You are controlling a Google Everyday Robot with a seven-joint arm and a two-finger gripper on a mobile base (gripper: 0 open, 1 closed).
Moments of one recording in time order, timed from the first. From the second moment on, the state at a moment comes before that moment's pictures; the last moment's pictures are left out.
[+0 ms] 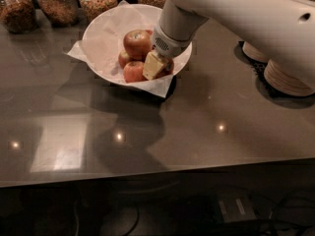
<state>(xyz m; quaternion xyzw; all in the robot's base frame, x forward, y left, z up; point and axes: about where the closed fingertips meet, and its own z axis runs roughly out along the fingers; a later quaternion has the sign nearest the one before) 0.623 -0.023 0.892 -0.43 0.87 0.03 0.24</state>
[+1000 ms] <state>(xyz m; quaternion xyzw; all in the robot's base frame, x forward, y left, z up) 0.617 -0.006 0.917 -0.49 0.85 0.02 0.22</state>
